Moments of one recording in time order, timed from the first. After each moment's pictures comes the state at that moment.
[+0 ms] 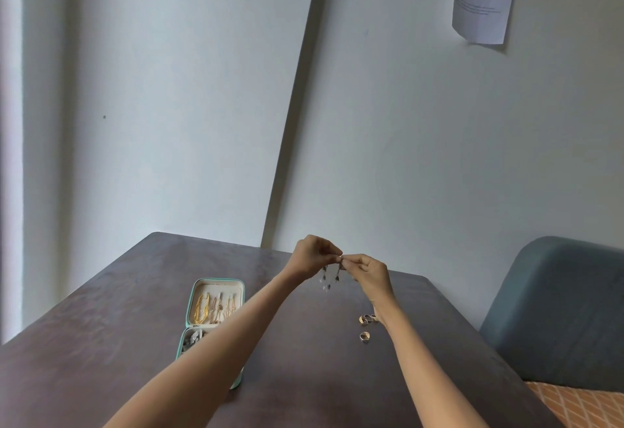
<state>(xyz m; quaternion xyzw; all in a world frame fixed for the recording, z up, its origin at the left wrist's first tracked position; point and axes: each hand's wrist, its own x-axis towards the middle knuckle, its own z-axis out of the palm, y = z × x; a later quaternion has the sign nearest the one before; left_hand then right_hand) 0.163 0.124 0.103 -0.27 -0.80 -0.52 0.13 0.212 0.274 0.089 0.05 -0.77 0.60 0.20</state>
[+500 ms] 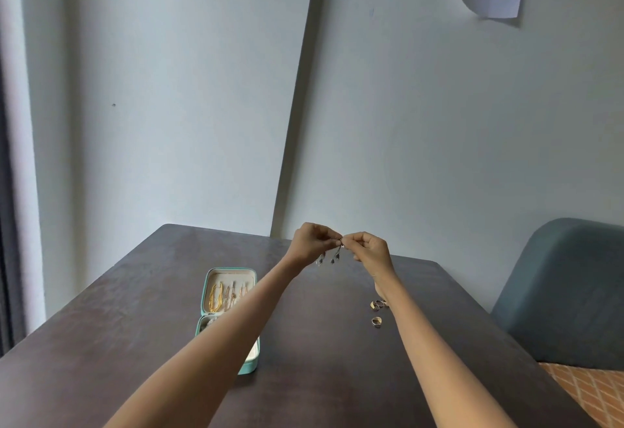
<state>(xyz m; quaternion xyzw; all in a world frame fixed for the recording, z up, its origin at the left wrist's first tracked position) 0.161 0.106 0.095 -0.26 -0.77 -0.58 0.10 0.204 0.256 0.100 0.04 -0.78 0.59 0.20</state>
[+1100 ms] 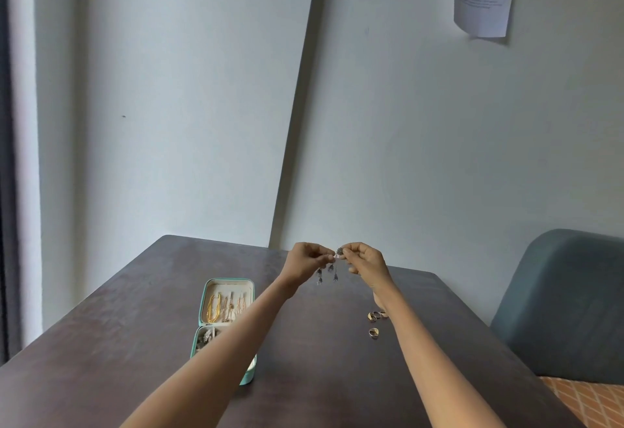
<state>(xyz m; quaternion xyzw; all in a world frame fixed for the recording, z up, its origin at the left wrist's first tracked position) 0.167 0.107 0.081 -0.22 -0.72 -0.65 0.06 0.216 0.256 0.107 0.06 -0.79 0.59 0.16</state>
